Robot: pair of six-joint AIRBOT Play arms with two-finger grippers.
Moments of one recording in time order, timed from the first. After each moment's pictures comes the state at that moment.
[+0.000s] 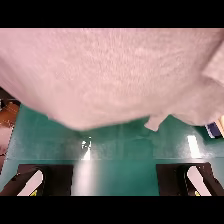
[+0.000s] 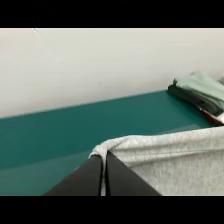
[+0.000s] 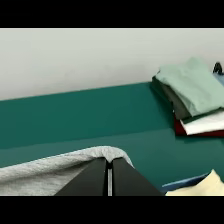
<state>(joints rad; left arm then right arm) 0.26 -0.91 2.01 0.88 -1.32 -1.38 -0.65 -0.84 1.94 -1.02 1.43 1.50</state>
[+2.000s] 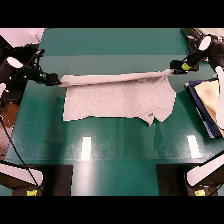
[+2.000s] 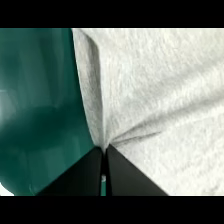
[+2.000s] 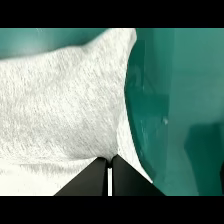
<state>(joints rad) 0.17 -1.68 1.46 1.01 -1.06 -1.09 -0.07 -1.83 1.90 -1.51 1.36 1.63</state>
